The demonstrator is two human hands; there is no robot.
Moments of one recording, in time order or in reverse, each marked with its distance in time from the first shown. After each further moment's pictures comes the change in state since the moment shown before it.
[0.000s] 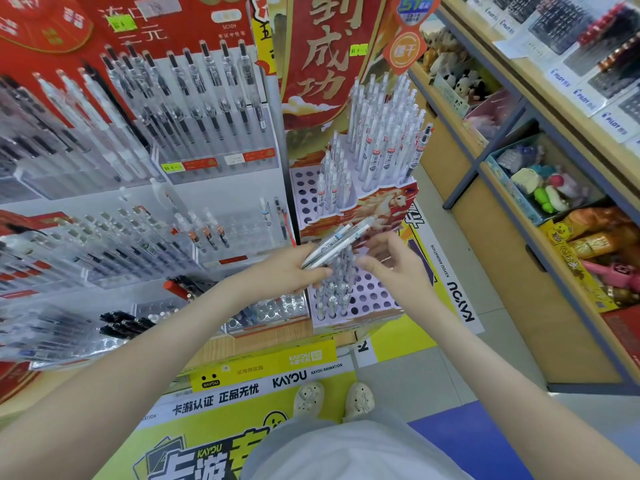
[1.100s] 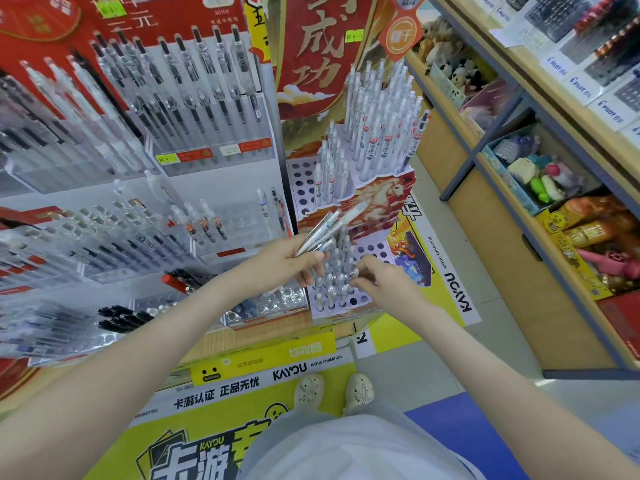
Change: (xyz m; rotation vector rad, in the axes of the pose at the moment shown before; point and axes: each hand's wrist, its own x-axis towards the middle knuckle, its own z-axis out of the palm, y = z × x) left_hand -0.003 -0.010 0.003 -0.249 0.038 0.056; right_hand -0.003 0.036 0.011 -0.533 -0.260 0.029
